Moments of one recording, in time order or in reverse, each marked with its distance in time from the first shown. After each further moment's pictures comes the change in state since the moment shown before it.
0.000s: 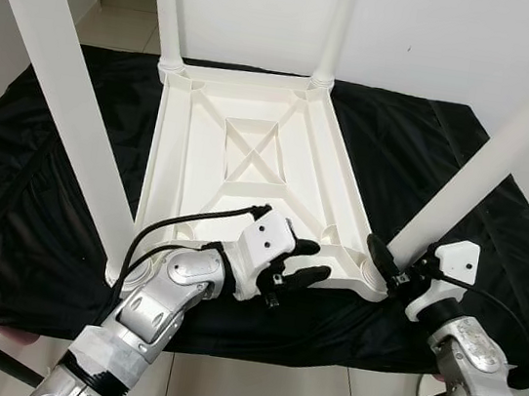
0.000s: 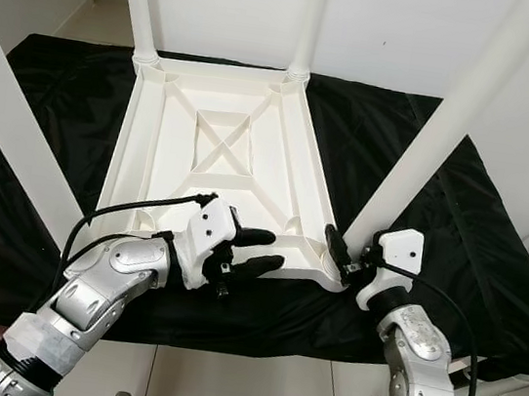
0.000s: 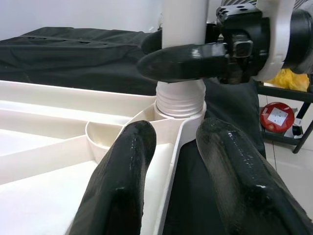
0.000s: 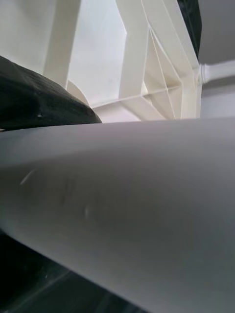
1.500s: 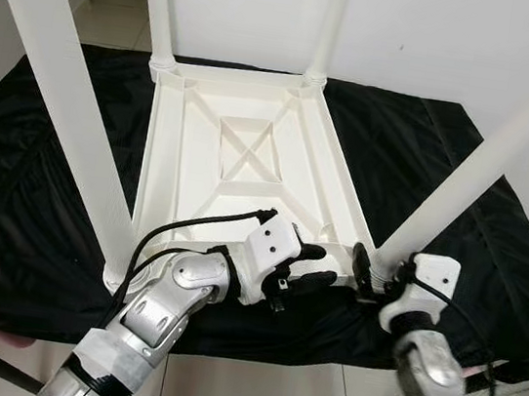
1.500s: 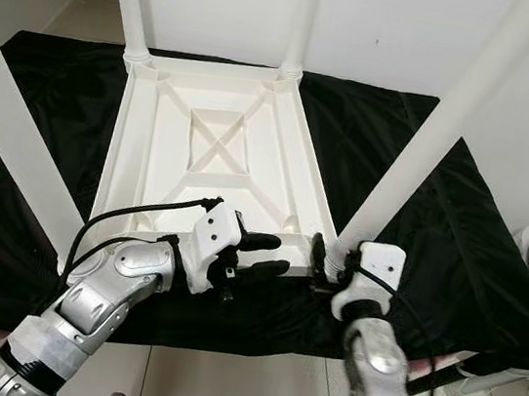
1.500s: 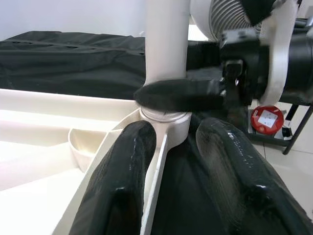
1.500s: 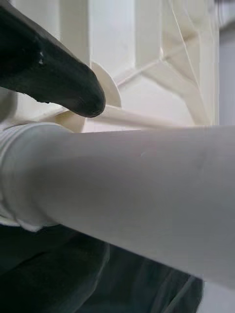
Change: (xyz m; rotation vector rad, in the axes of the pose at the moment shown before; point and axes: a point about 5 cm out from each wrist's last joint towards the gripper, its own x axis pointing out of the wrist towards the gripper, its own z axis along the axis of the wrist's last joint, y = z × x) left arm 0.003 -0.005 0.000 -0.003 -0.006 -0.015; right arm -0.012 0.015 -0.009 0.017 0.047 -0.108
